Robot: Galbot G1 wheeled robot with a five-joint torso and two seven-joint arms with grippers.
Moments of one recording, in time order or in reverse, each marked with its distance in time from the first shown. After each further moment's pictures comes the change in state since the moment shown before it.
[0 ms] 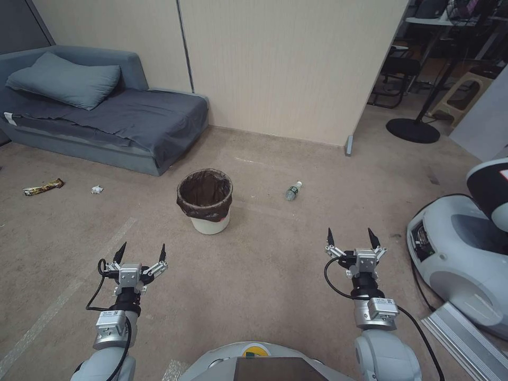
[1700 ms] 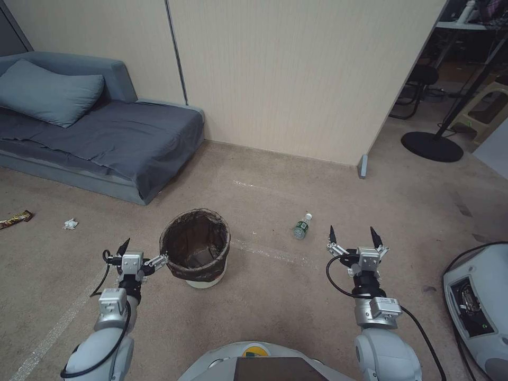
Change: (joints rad) left arm -0.127 0.047 -0.023 -0.032 -0.063 0.330 0.060; right arm 0.004 0.000 0.002 0.003 0.033 0.008 0.011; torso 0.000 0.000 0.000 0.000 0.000
